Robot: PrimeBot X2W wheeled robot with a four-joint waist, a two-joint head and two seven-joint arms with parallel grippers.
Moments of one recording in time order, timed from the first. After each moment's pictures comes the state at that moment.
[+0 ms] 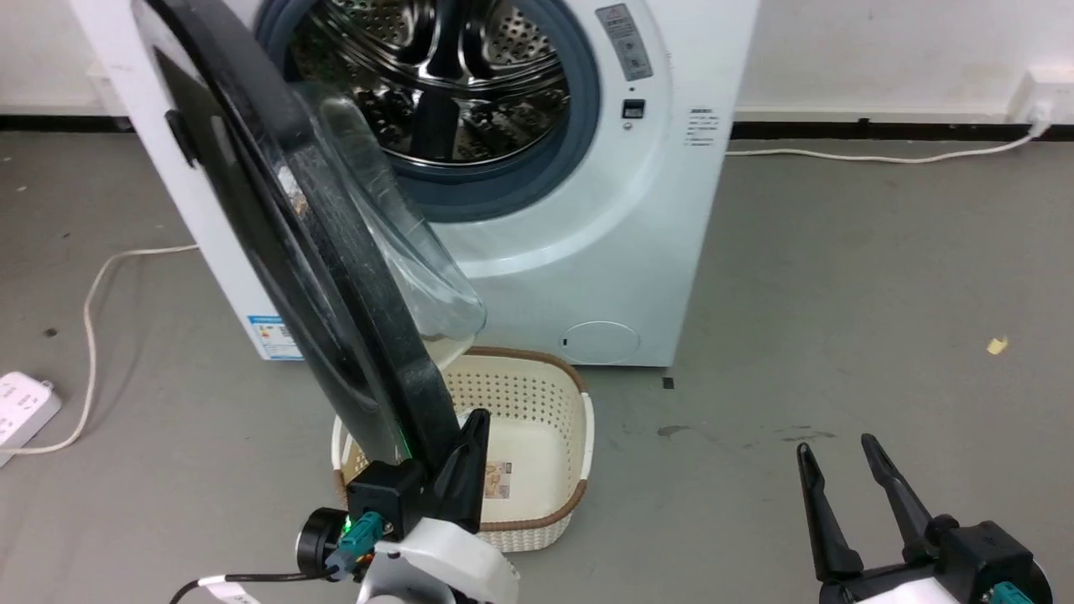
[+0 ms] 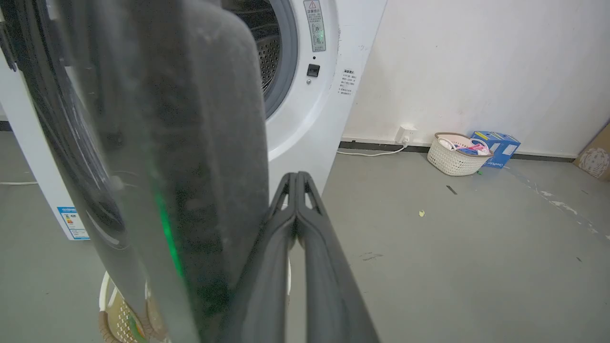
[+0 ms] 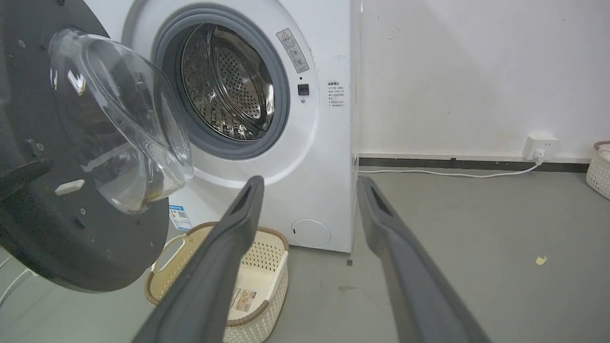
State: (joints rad) left arm -0.14 0.05 -0.35 0.24 -0.32 0.07 -0.21; right arm 0.07 -0.05 0.04 0.05 0.14 0.13 -0.26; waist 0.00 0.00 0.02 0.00
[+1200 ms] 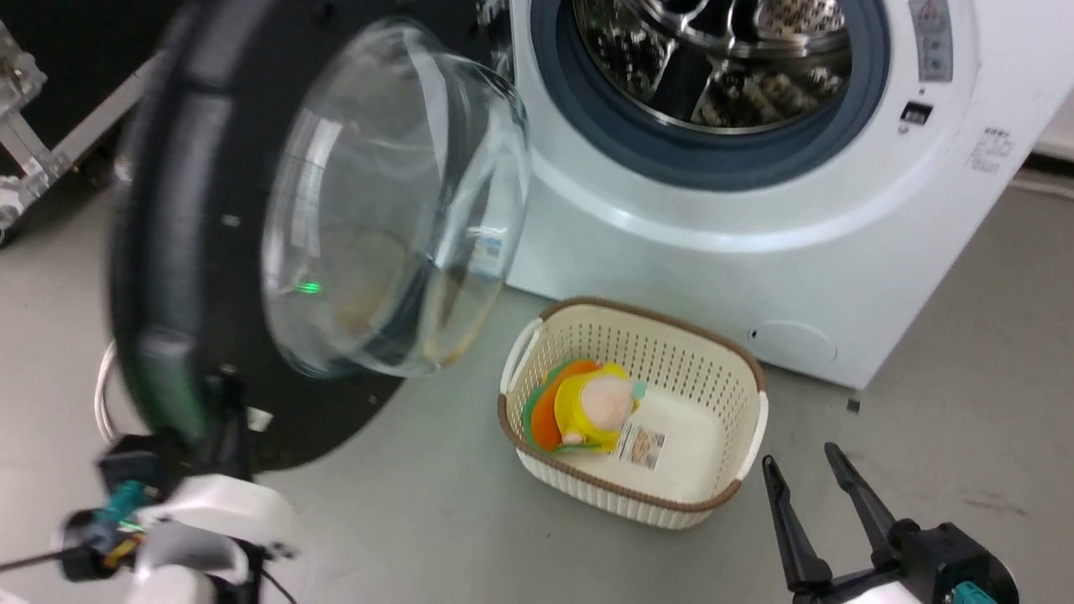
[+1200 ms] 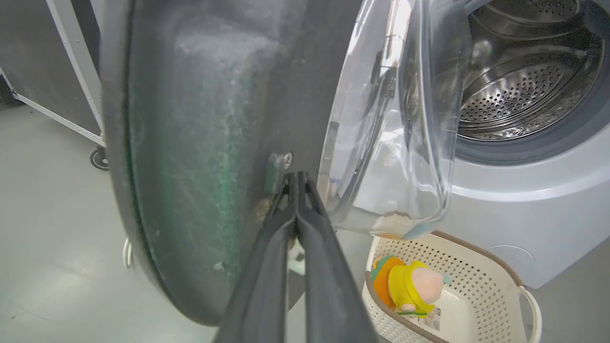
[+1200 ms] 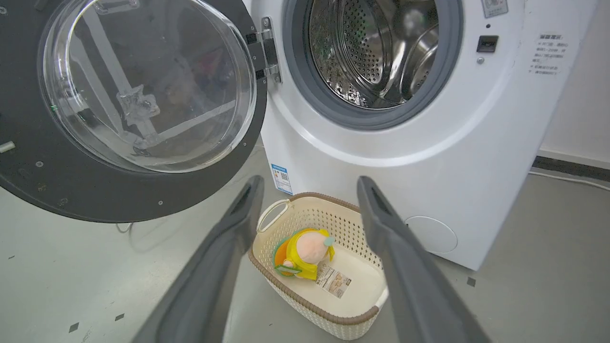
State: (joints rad) left arm -0.15 0.29 -0.11 0.21 -0.42 0.14 -0.17; right arm 0.07 -0.06 0.11 0.08 0.13 0.13 -0.26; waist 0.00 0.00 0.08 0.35
